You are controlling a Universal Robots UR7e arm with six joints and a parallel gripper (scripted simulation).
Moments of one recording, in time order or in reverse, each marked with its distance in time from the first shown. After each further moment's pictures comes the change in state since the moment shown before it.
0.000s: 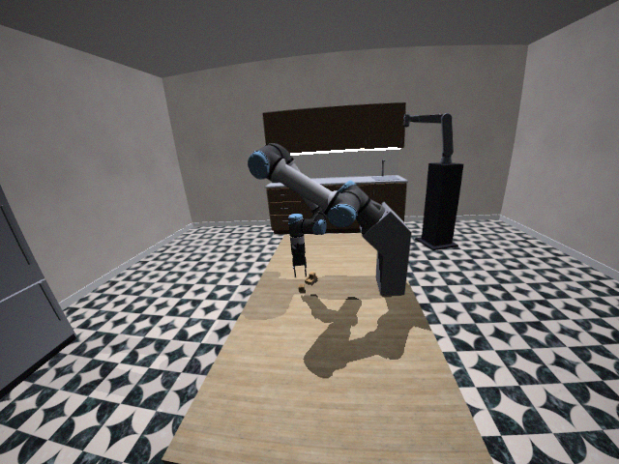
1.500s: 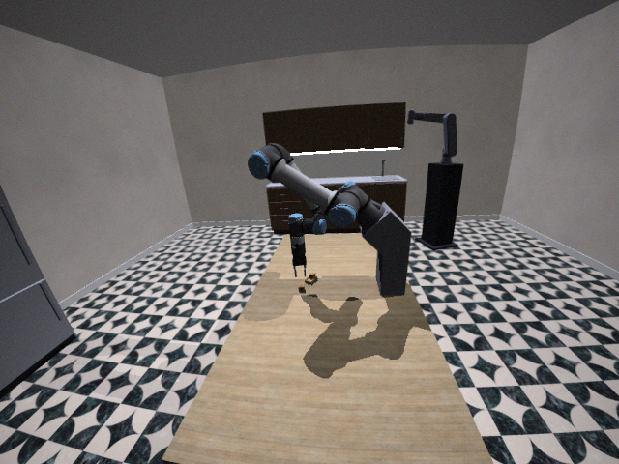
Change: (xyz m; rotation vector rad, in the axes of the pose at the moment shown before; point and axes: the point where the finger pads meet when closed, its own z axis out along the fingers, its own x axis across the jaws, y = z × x) arm 0.001 0.001 -0.001 0.000 0.000 0.064
